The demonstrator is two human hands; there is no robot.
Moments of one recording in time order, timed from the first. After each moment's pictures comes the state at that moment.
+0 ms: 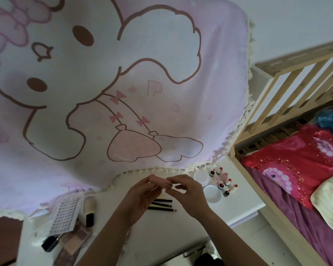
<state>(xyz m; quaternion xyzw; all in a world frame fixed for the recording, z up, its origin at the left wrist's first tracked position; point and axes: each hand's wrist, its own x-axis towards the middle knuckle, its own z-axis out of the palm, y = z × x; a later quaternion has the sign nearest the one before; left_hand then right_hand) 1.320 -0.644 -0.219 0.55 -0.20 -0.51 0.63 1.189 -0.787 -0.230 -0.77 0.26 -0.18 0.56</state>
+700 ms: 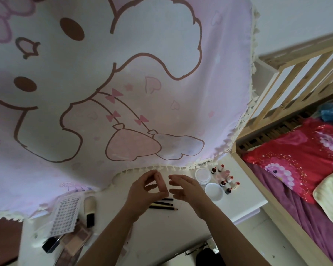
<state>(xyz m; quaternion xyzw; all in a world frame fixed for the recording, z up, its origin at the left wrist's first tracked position) 1.322 -0.656 -0.231 0.75 -0.24 -0.34 0.52 1.198 -0.797 -0.218 -0.52 0.38 -0.03 0.76</state>
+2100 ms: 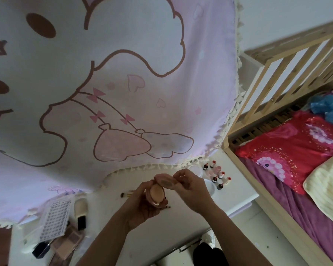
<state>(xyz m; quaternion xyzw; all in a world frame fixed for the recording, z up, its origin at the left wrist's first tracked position) 1.306 -0.664 -0.238 0.51 0.06 -0.63 0.57 1.168 -0.815 -0.226 -0.75 0.31 -0.14 0.56</state>
